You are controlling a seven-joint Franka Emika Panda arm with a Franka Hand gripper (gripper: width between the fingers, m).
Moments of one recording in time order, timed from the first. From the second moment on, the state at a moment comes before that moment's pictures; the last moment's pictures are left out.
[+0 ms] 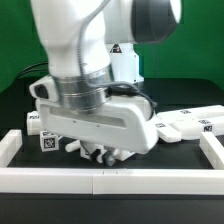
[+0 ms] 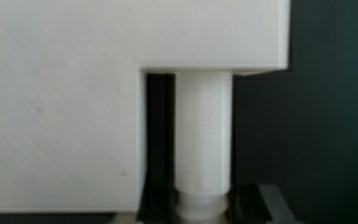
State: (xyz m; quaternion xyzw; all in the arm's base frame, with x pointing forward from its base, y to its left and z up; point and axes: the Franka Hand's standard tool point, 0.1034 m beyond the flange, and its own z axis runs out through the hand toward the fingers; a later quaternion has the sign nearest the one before) arm 0.576 -0.049 0.013 -0.95 0.30 0.08 0.06
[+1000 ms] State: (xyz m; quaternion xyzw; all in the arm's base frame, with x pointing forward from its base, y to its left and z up) arm 0.586 0.003 0.036 -1.00 0.02 0.08 0.06
